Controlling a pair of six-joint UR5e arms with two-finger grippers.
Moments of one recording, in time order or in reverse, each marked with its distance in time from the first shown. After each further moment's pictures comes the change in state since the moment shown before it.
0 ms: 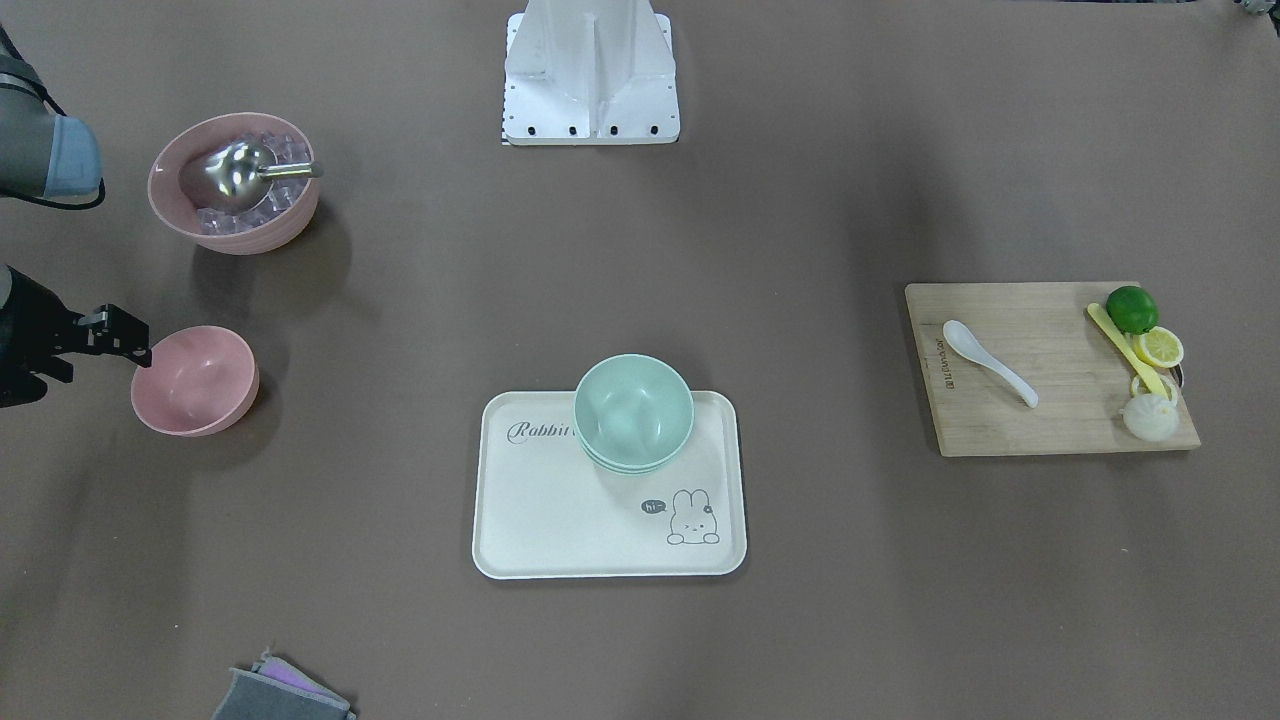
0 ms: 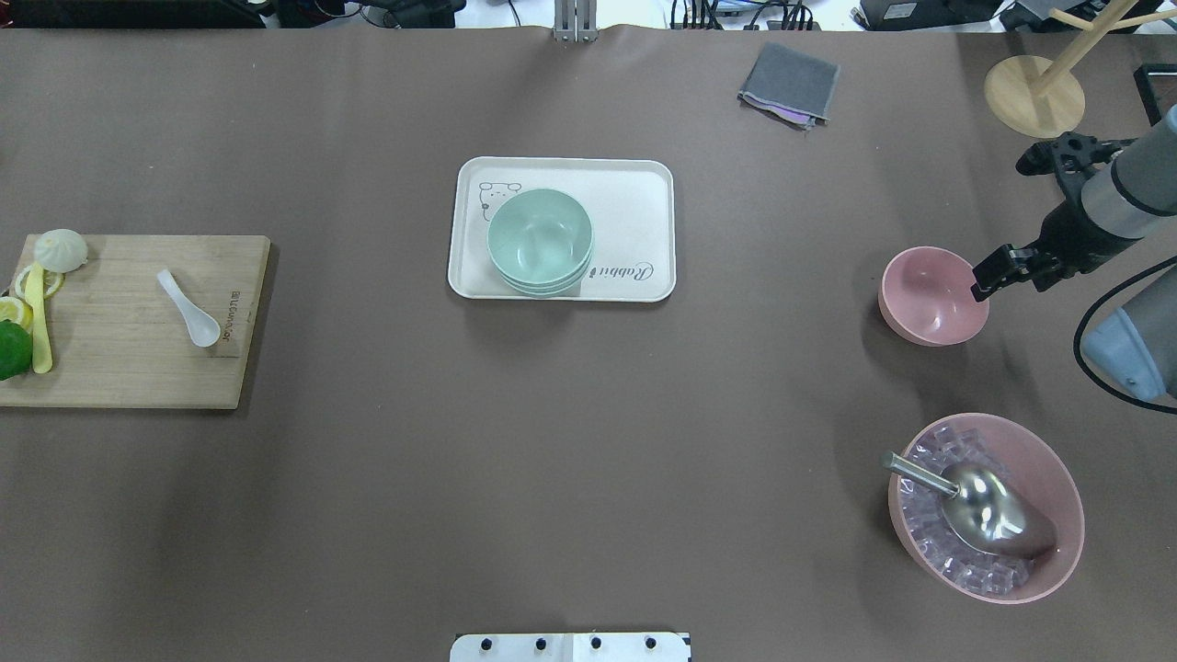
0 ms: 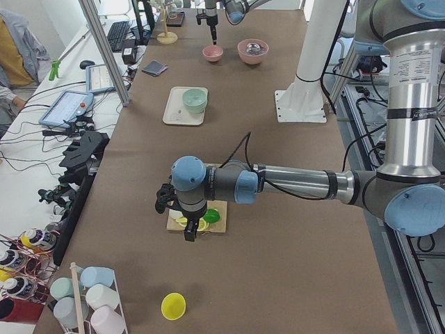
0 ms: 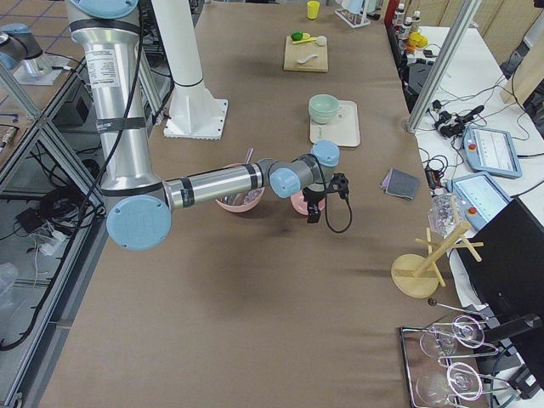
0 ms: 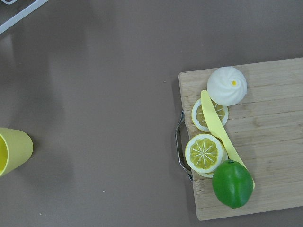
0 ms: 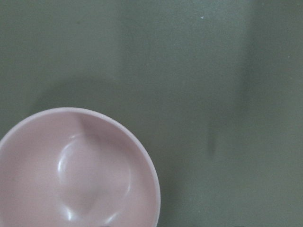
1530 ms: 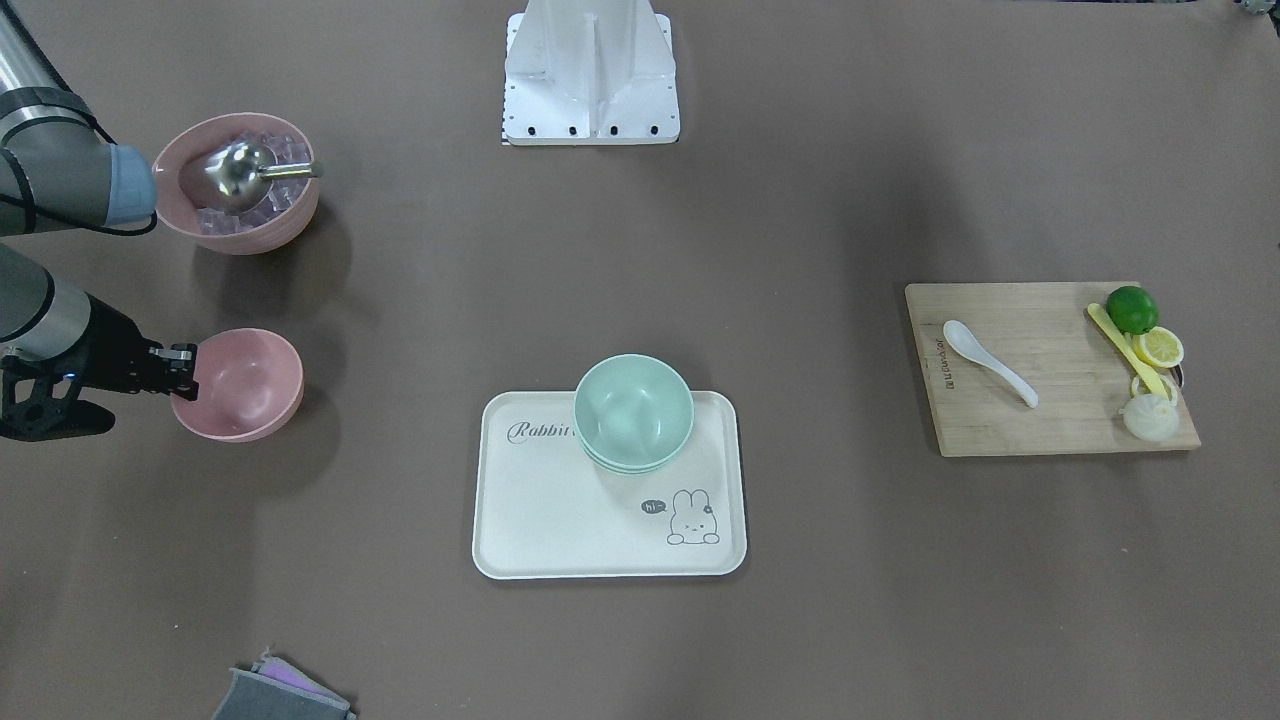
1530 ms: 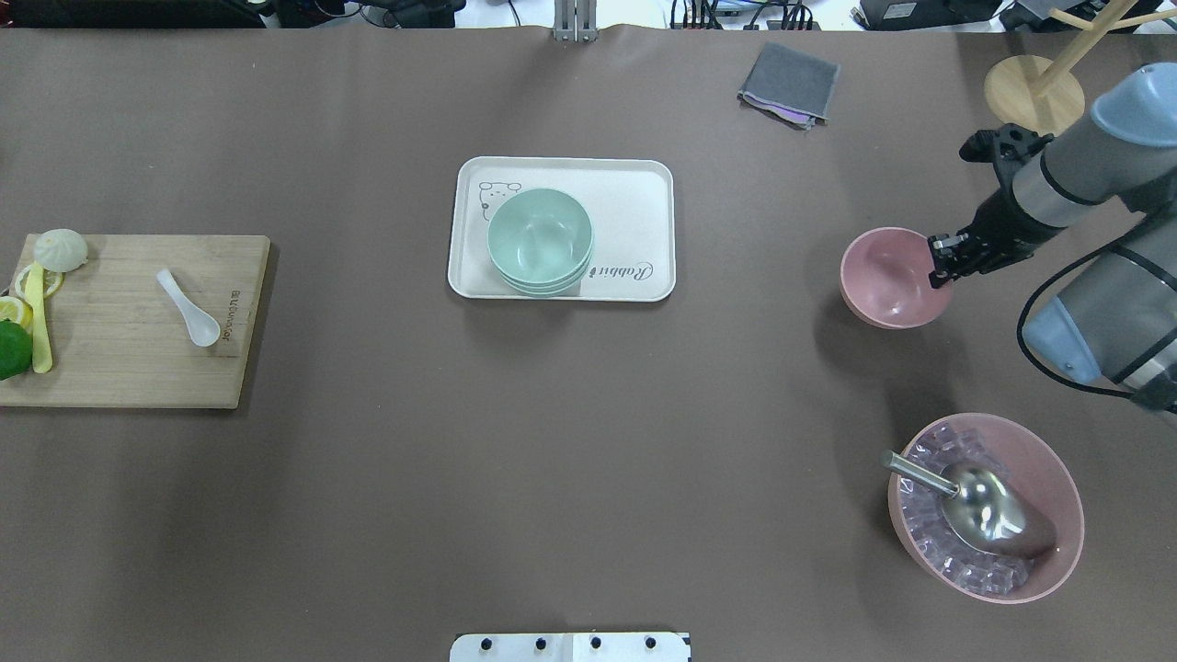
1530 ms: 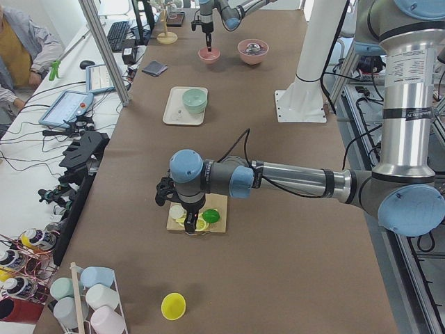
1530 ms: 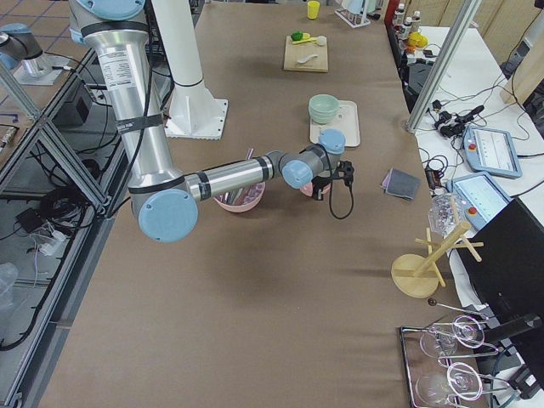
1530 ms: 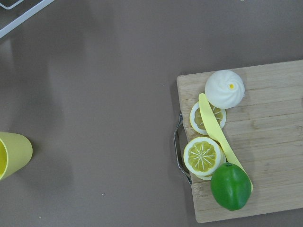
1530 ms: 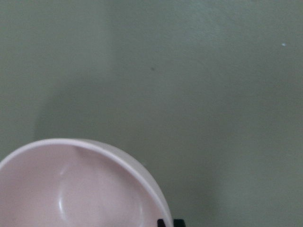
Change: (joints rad) left arm 0.098 -0.014 -0.019 -0.056 -0.027 -0.189; right arm -0.049 0.147 -0.053 0.085 0.045 0.329
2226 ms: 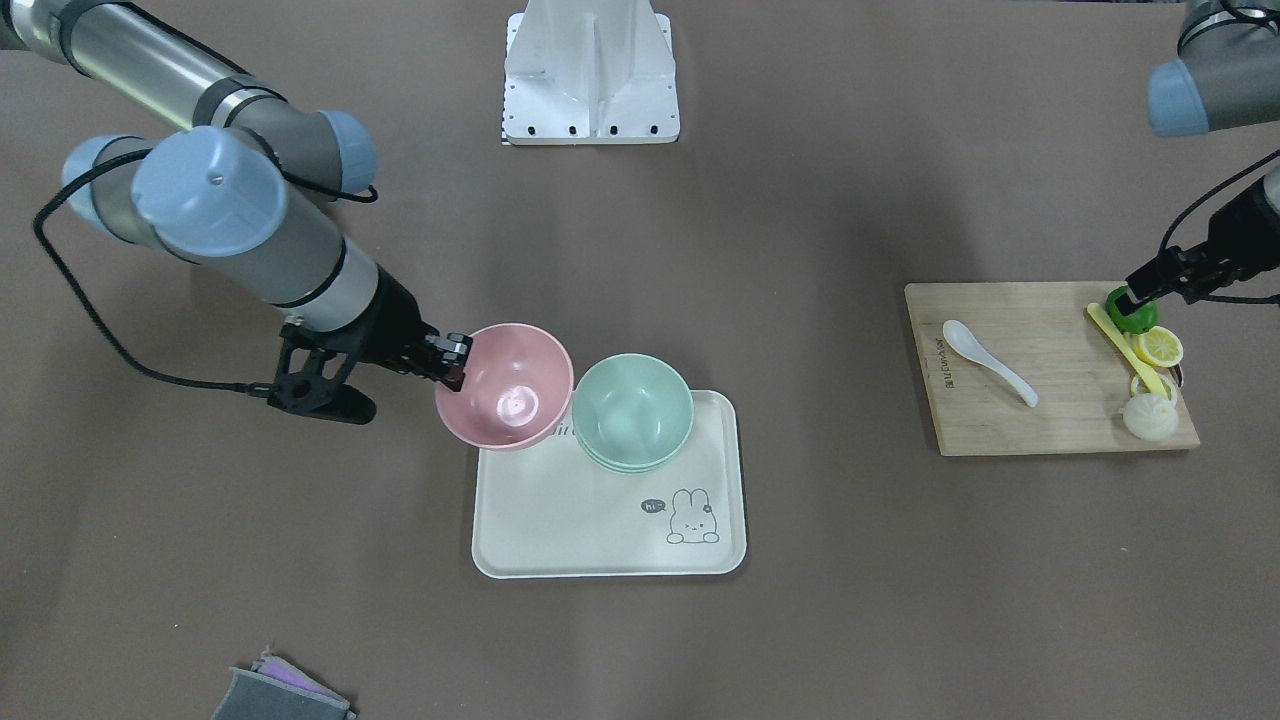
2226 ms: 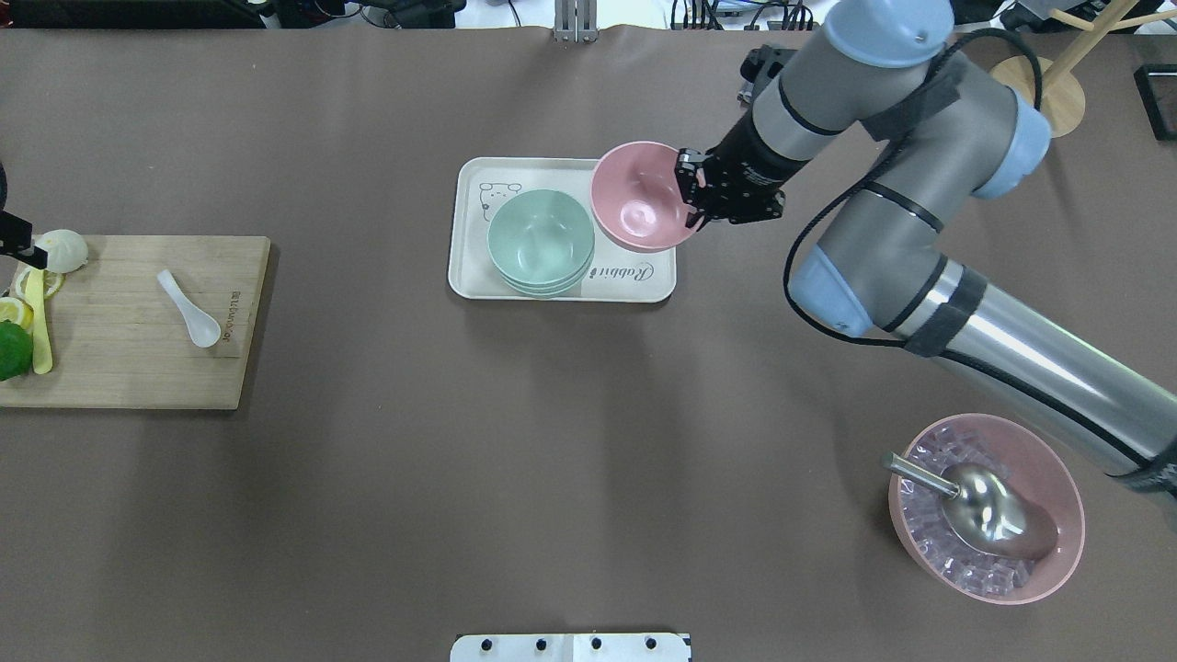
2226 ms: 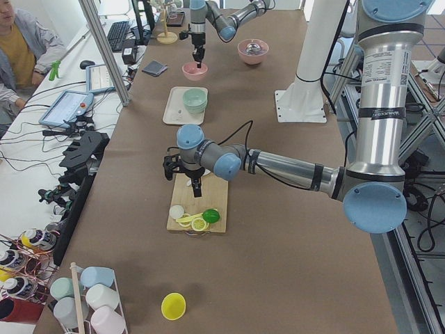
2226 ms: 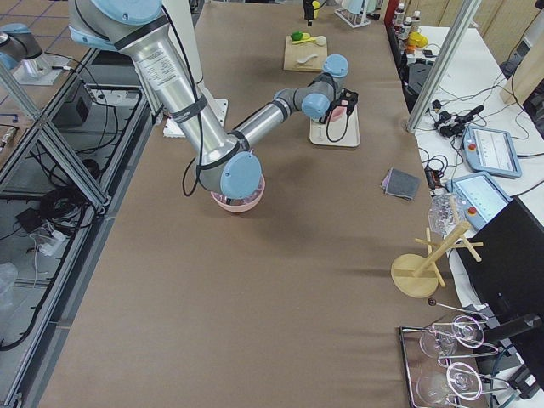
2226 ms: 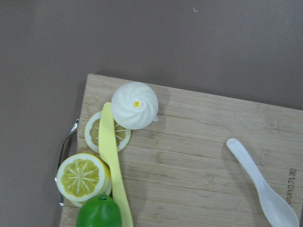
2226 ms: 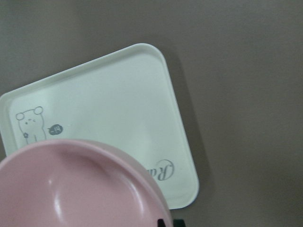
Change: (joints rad) left arm 0.261 -0.050 -0.026 -0.219 0.082 -0.659; right arm -0.177 0.429 -0.090 -0.005 -0.093 0.600
